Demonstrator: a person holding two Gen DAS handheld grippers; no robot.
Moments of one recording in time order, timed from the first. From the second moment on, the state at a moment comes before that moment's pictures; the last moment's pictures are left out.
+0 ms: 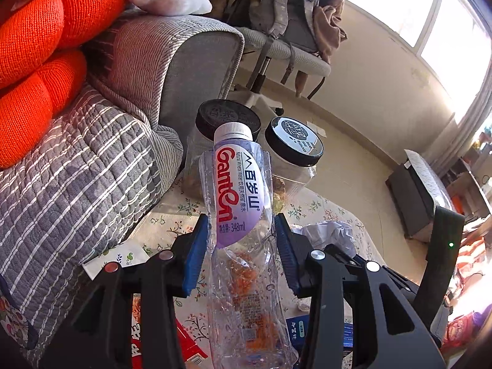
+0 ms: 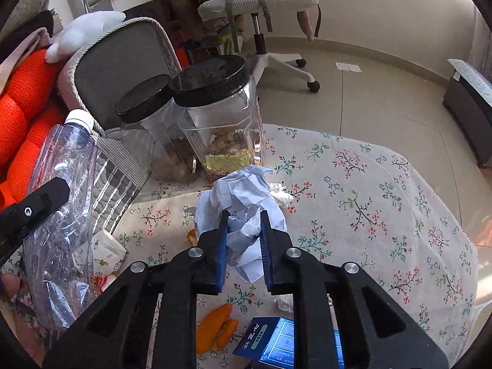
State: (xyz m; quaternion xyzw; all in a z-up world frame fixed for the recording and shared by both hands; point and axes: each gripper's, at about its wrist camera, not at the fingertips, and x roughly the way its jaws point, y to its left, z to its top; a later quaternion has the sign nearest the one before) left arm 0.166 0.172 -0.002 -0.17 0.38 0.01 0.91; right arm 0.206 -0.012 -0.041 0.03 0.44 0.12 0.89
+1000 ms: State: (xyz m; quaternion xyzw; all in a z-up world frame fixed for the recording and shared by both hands) left arm 0.104 0.033 0.042 -0.02 0.27 -0.02 0.96; right arm 0.090 -0.148 0.028 0.01 0.28 -0.05 0.96
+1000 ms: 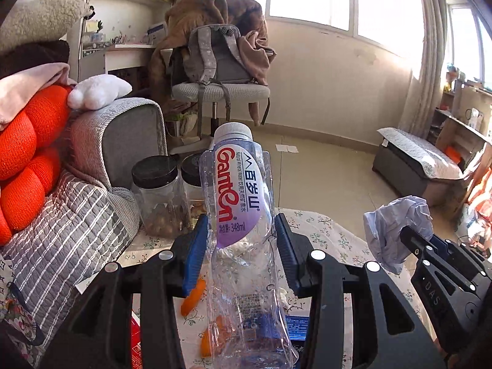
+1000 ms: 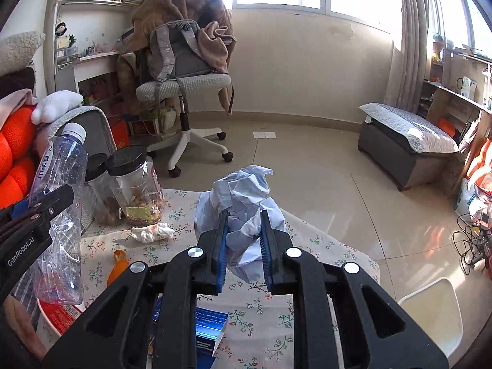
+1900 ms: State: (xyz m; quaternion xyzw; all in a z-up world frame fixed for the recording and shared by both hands) left arm 0.026 -0.118 0.047 0.00 0.26 -0.12 0.96; right arm -0.023 -0.319 0.031 0.02 0.27 -0.21 0.94
